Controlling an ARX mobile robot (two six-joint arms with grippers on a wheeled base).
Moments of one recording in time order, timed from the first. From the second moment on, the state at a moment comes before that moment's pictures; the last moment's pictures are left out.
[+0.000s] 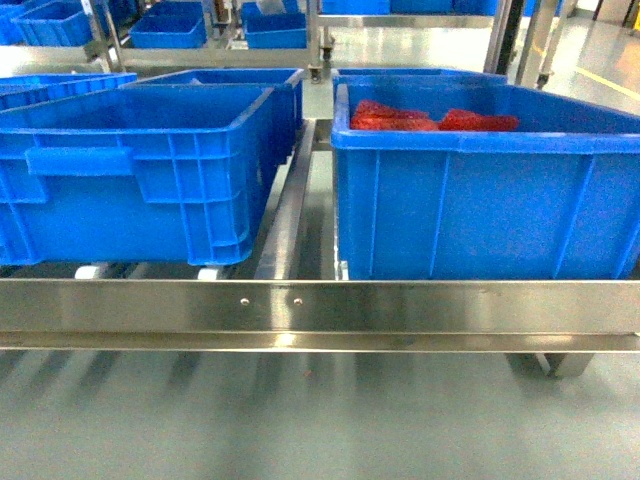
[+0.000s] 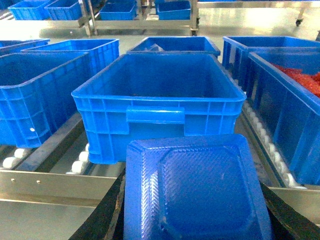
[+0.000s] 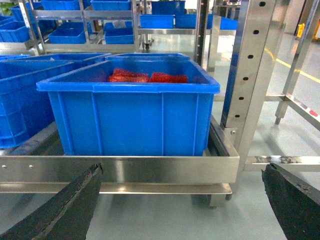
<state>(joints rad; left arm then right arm) -0.34 0.81 0.35 0.34 -0.46 -0.04 0.00 0.01 0.01 -0.01 0.00 0.00</state>
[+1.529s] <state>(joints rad) -0.34 0.80 0.35 0.34 -0.46 -0.04 0.00 0.00 0.01 0.00 0.00 0.00</state>
